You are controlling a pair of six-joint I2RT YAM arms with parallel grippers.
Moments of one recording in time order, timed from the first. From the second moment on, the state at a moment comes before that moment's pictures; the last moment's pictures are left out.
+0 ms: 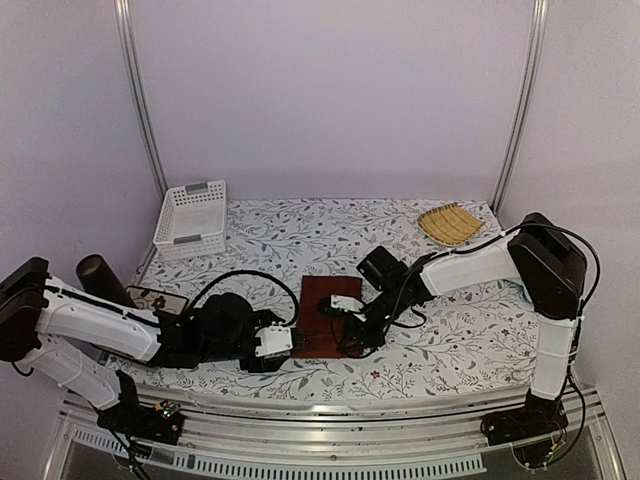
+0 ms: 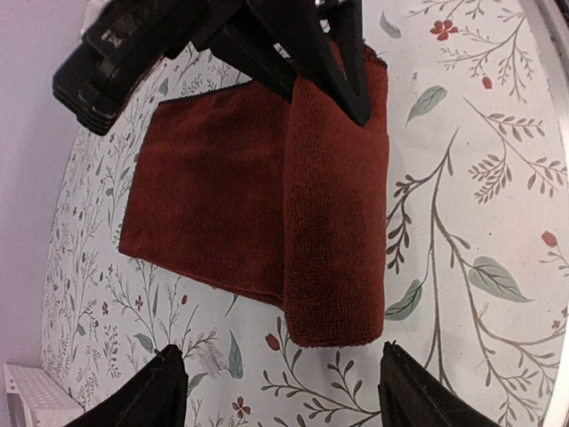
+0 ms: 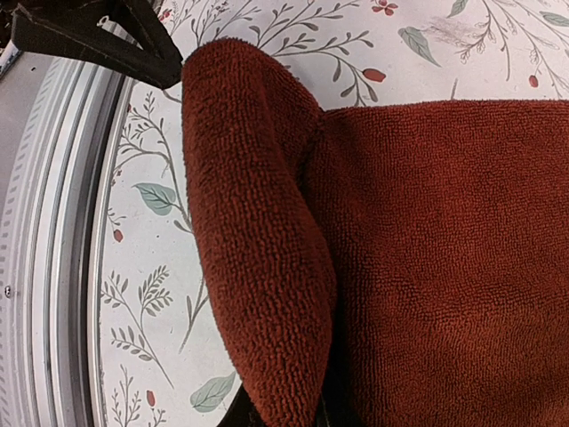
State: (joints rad) left arm -1.07 1.37 0.50 0.18 -0.18 0.60; right arm 0.83 1.98 1.16 -0.31 -0.63 -0.49
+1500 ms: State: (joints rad) left arm -1.18 1.75 0.58 0.53 -0.32 0.81; right arm 0.78 2.04 1.24 -0.45 -0.77 -0.44
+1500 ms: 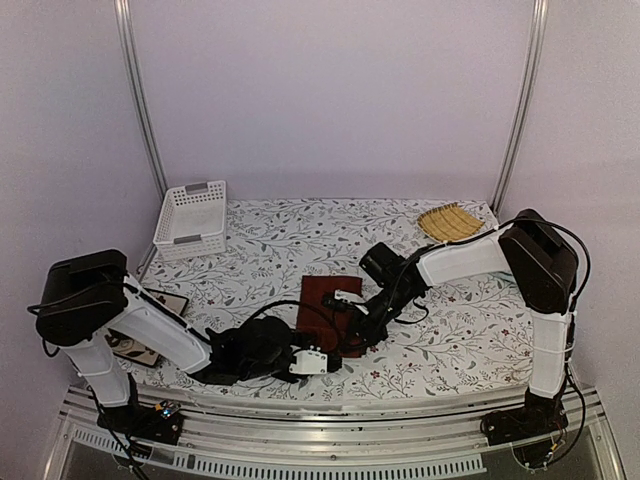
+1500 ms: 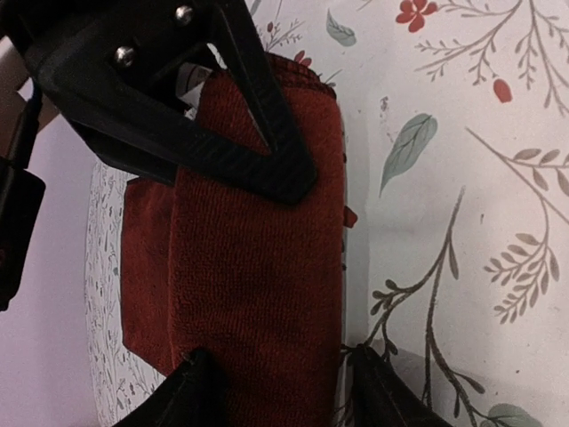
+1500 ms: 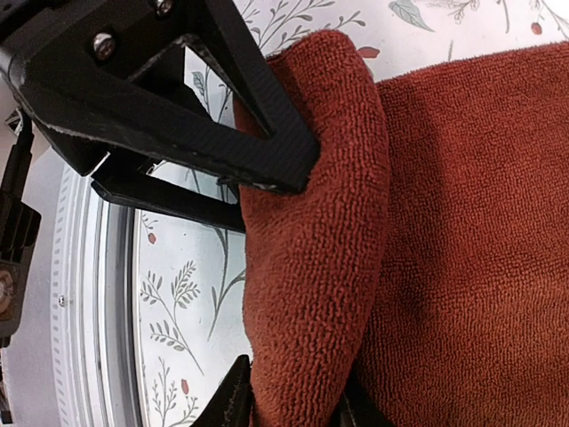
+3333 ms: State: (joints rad) left arm -1.08 1.83 0.89 0.08 -0.06 0.62; right arm 0.66 1.79 1.20 -0.47 -0.80 -0.44
